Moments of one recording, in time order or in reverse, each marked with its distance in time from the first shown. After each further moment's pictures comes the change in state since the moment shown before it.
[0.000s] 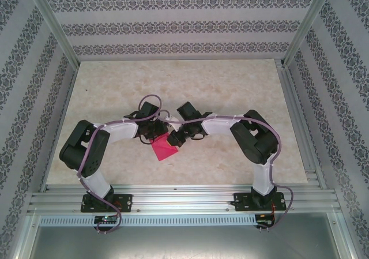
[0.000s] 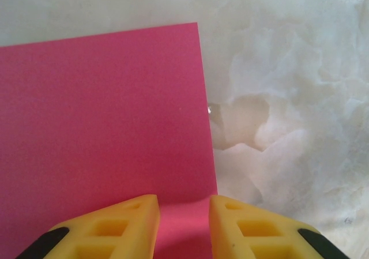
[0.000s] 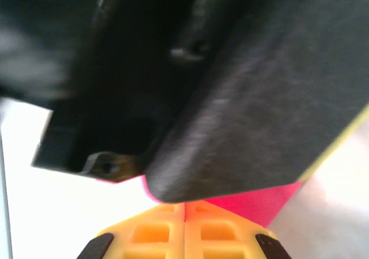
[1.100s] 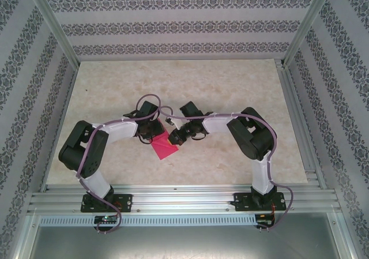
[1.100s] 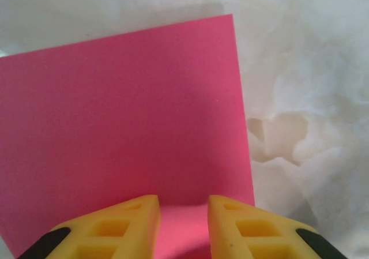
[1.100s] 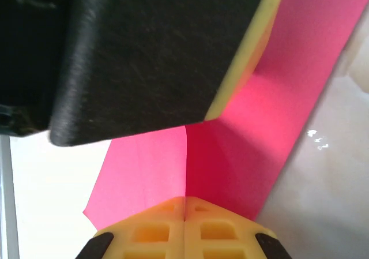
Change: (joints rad) left arm 0.002 -0.009 0.027 -0.090 -0.100 0.007; right arm -0.044 0.053 -0.006 0.067 -0.079 0.076
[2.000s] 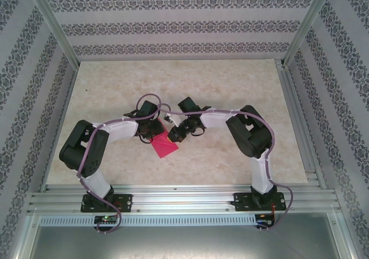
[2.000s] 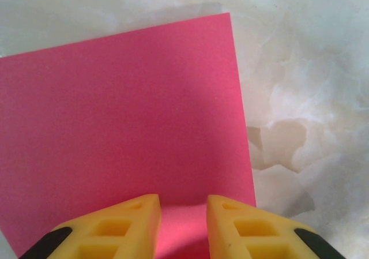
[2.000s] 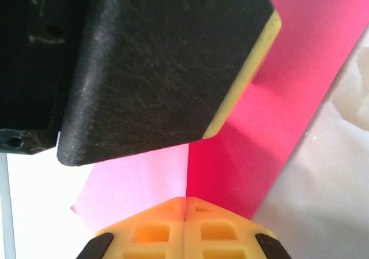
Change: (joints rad) left arm 0.002 0.005 0.006 0.000 -0.013 0.012; right arm -0.010 0.041 0.117 -0.161 -0.002 -0.106
